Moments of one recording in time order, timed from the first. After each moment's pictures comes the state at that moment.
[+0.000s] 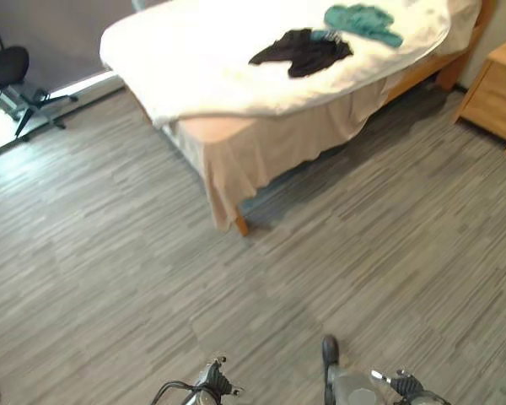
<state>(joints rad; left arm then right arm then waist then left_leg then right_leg) -0.09 0.16 -0.37 1.25 0.28 -0.09 0.19 -0.04 -0.27 0.29 1.23 0.06 -0.02 -0.18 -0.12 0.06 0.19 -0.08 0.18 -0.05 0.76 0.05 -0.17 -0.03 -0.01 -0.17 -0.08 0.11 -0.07</state>
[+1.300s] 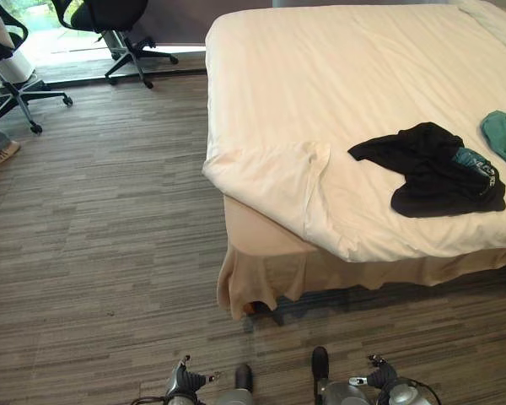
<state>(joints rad) 0.00 0.23 -0.24 1.10 0.07 -0.09 0.29 -0.05 -0.23 0.36 1.13 -0.08 -0.03 -0.17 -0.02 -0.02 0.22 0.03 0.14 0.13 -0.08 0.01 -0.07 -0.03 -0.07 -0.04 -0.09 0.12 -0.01</state>
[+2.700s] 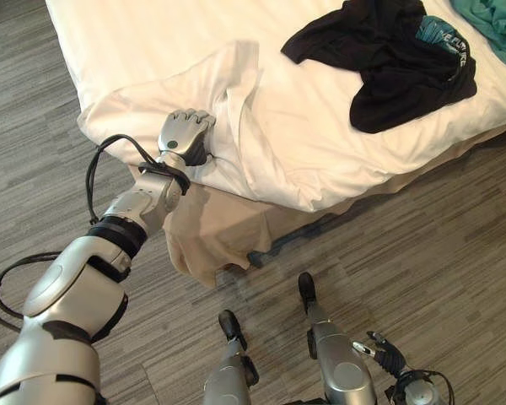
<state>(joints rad) -1.01 0.75 -0.80 0.80 0.56 -0.08 0.28 0.14 -0.41 0.40 0.68 -0.07 -0.11 -0.11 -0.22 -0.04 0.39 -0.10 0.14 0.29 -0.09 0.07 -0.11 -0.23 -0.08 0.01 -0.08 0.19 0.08</state>
